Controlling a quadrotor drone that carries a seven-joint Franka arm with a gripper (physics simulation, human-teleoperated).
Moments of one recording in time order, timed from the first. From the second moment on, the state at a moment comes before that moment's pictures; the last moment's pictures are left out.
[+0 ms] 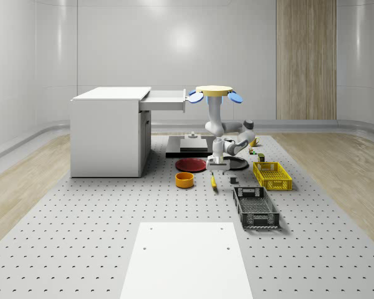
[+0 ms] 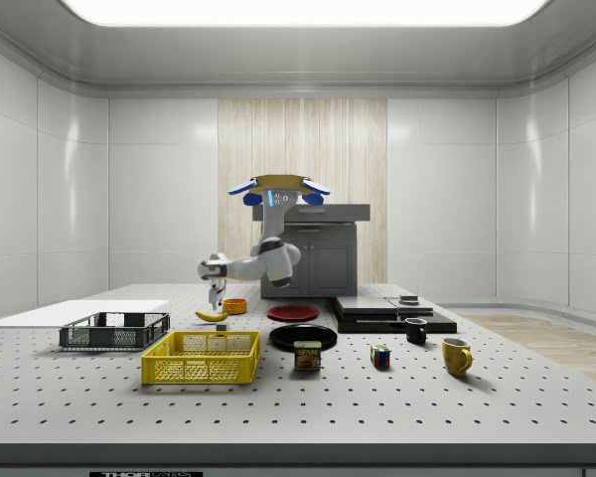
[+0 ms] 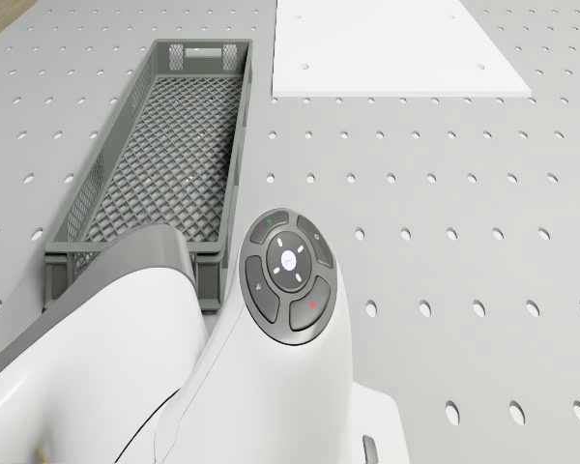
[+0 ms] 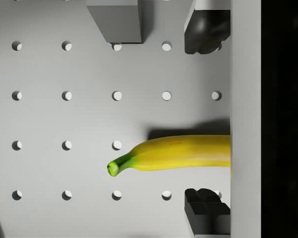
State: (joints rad) arm 1.21 -1.57 -1.26 -2.84 1.87 1.66 -0.14
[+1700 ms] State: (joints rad) arm 1.39 -1.49 -1.15 -2.74 1.99 1.66 -0.23
